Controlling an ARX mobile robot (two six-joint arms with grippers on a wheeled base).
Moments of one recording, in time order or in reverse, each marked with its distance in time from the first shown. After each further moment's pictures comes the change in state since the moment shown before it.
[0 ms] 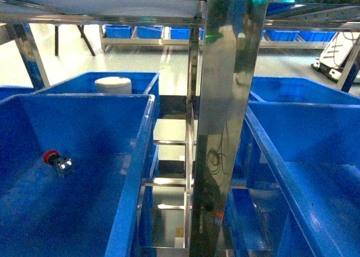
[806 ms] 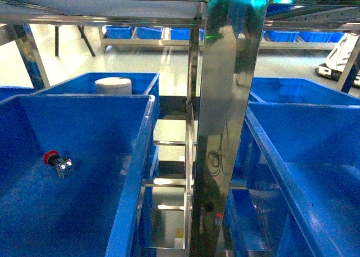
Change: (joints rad) left arm -0.285 -0.299 -0.092 -0.016 -0.453 0.237; right arm -0.011 -0.117 -0.053 0.074 0.099 0.137
